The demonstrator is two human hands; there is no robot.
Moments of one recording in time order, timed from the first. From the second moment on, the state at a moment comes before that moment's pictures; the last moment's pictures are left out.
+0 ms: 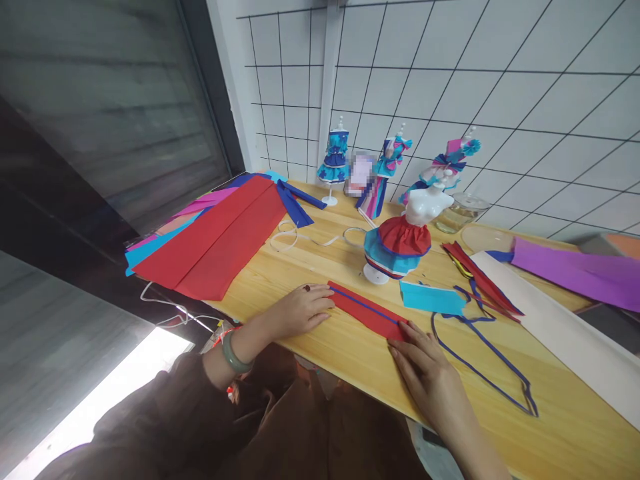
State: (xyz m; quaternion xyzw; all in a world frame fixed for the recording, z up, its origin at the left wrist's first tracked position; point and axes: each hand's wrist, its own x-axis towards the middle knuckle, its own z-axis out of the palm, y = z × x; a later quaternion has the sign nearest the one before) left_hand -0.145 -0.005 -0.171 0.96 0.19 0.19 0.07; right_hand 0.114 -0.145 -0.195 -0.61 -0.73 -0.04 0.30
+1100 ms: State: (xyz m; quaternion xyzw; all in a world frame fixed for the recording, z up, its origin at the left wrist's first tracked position) left_hand -0.062 0.029 -0.137 0.95 0.24 0.08 0.18; right_hand 0.115 -0.157 -0.184 -0.64 -0.61 0.09 0.46
